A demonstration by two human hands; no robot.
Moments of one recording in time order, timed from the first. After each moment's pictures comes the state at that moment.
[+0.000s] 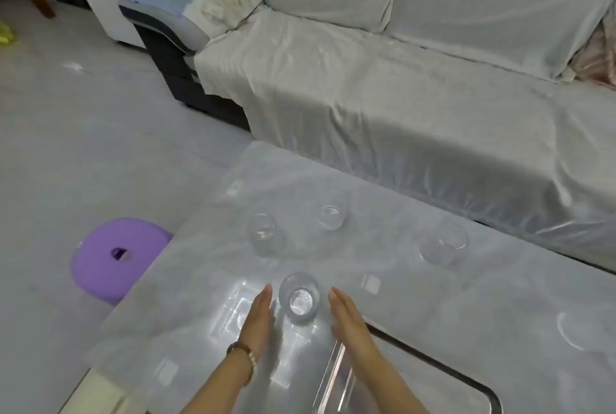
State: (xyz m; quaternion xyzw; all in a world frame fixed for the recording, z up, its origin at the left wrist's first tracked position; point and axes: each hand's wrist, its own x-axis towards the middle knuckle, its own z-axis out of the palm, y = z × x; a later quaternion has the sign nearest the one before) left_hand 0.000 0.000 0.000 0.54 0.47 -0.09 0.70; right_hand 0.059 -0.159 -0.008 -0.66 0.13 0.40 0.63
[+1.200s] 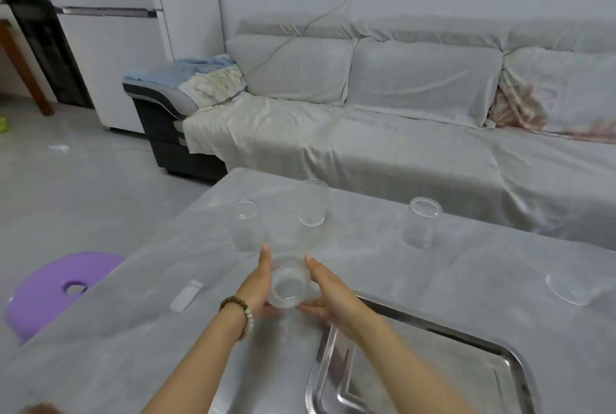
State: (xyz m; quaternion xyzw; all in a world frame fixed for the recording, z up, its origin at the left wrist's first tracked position) left_hand 0.002 -0.013 -0.060 0.68 0.29 -0.05 0.67; right_hand 0.028 -0.160 -0.044 -0.66 -0.07 0.34 0.67
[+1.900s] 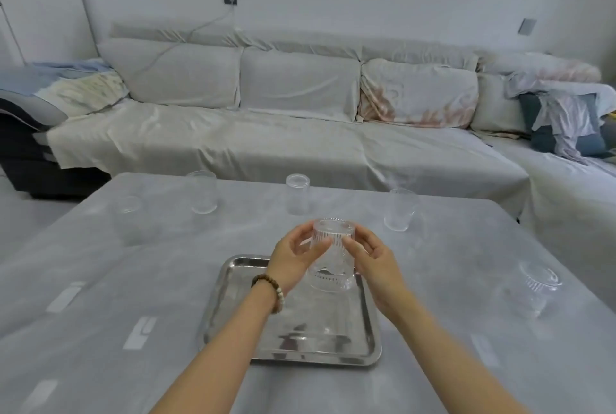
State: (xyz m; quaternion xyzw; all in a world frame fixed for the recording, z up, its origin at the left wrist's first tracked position) left_hand -0.037 -0.241 -0.020 0.68 -0.06 -0.04 0.73; right_hand -0.049 -0.404 -0.018 -0.66 -0.03 -0.03 0.75
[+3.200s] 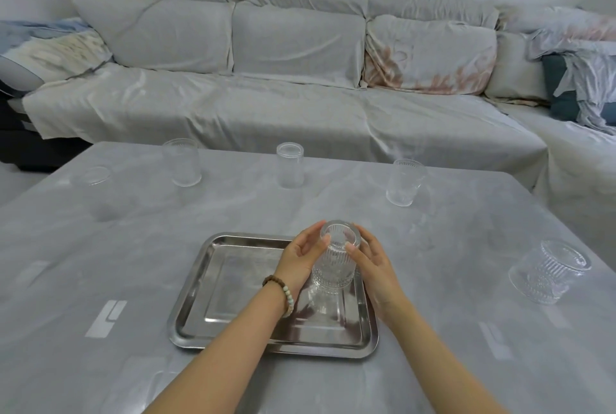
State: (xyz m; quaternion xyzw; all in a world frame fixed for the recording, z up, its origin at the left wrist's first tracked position) left_hand -0.006 -0.282 -0.102 0.60 0.00 -0.08 0.80; right_hand -0.024 -0.432 -0.103 -0.63 -0.01 0.01 0.78
